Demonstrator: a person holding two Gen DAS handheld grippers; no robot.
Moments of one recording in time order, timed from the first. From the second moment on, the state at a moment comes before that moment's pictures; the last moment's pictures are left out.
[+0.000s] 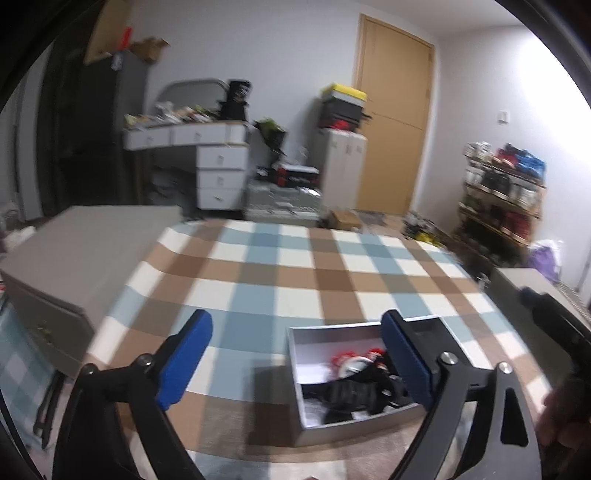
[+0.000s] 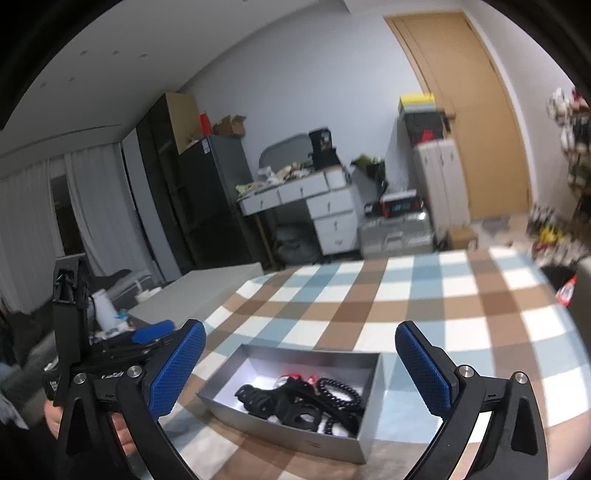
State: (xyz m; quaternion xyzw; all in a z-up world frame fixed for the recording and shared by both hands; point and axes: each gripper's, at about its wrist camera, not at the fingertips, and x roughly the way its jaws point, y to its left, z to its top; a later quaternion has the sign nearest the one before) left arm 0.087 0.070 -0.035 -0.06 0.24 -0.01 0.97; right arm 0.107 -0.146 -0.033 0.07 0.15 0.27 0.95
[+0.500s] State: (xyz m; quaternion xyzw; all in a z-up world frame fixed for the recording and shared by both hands) left arm 0.053 0.066 -0.052 -0.02 0.16 0.03 0.99; right arm 0.084 -0.137 -0.071 0.01 0.14 0.20 0.97
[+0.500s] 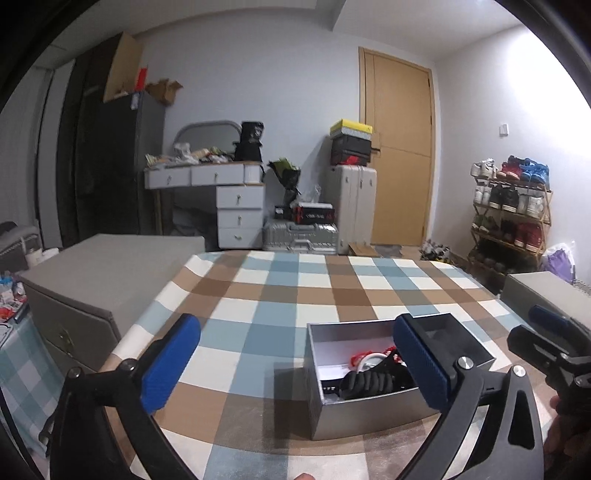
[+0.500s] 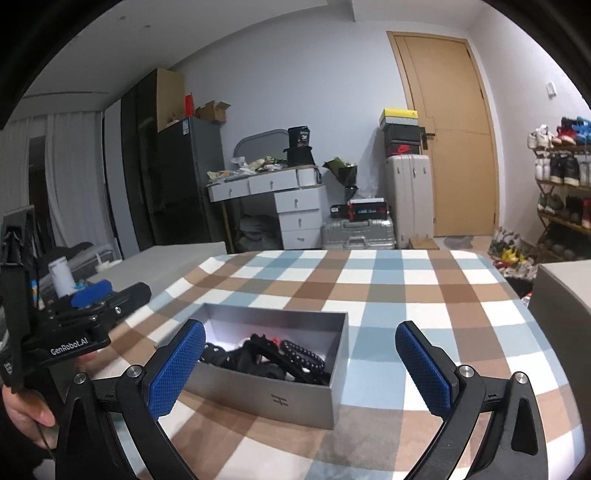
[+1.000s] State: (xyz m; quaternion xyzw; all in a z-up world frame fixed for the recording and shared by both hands) left arm 0.046 0.061 -0.057 -0.01 0.15 0.04 0.99; right arm 0.068 -0.125 -0.076 -0.03 0.11 0.18 0.98
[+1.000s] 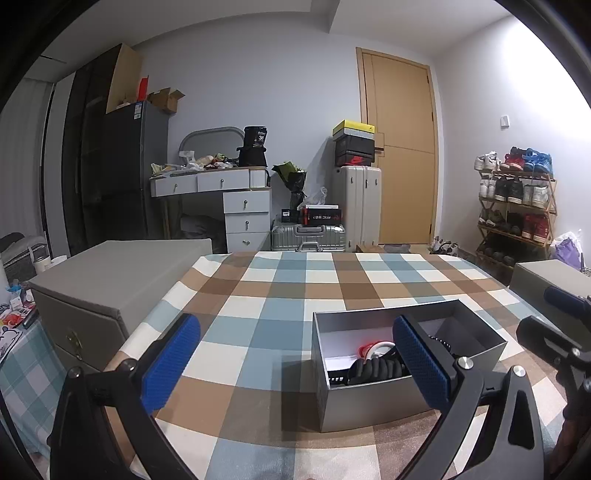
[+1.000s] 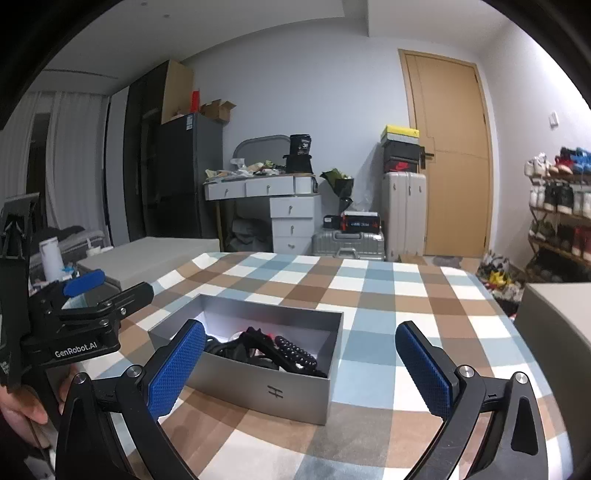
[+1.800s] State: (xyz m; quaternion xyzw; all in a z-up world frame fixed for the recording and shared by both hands) left arm 0.045 0.060 -0.058 0.00 0.15 0.04 0.99; right arm 0.070 -0.126 -0.076 -0.03 0.12 0.18 0.98
